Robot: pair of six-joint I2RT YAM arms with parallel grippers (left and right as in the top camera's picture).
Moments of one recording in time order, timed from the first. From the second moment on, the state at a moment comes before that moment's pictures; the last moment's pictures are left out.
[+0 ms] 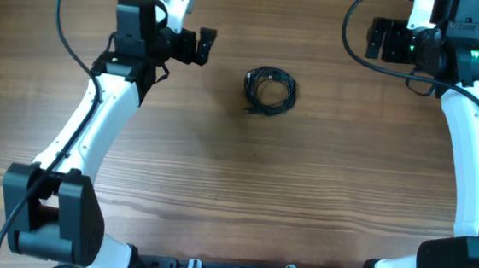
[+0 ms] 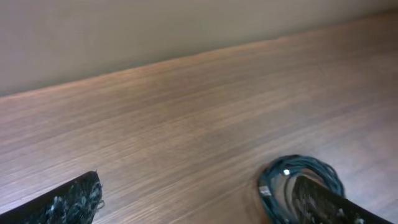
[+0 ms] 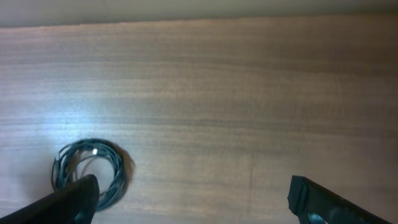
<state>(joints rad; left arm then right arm) -0.13 1.67 1.25 -0.16 0.31 0.09 0.01 1.64 1.66 -0.87 -0.04 0.03</state>
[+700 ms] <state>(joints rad) -0.25 1.86 1.25 -0.15 0.39 0.11 0.02 1.78 1.63 -0.80 -0.09 0.13</state>
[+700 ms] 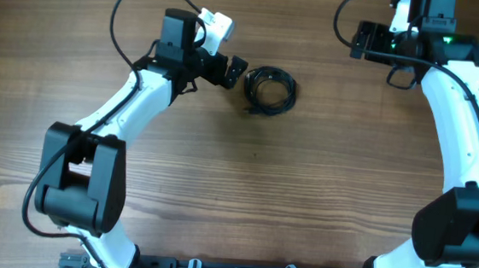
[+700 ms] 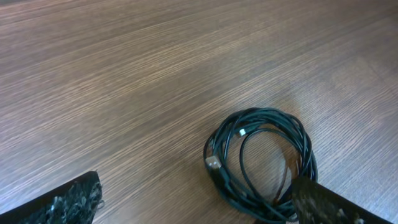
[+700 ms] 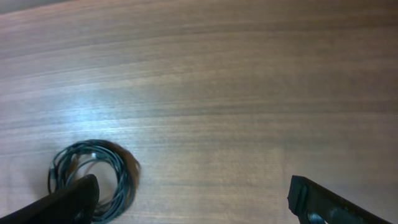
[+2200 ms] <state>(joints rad) -0.43 2.10 1.25 -0.01 0.39 0.13 0.02 1.87 1.63 -0.77 -0.24 0.02</state>
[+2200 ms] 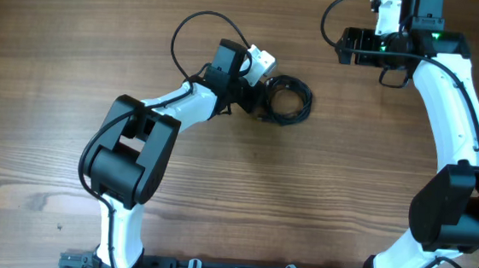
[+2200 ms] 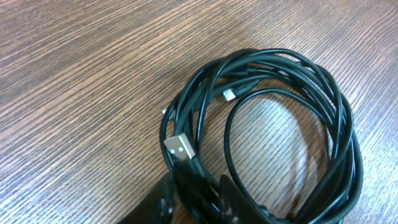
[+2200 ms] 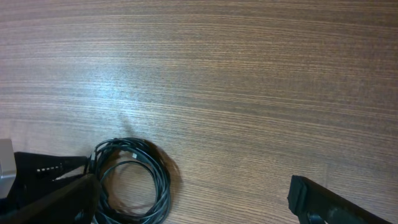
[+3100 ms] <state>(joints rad) -0.43 2.11 1.25 0.03 0.40 0.12 0.02 1.87 1.63 -0.81 -0.24 0.04</state>
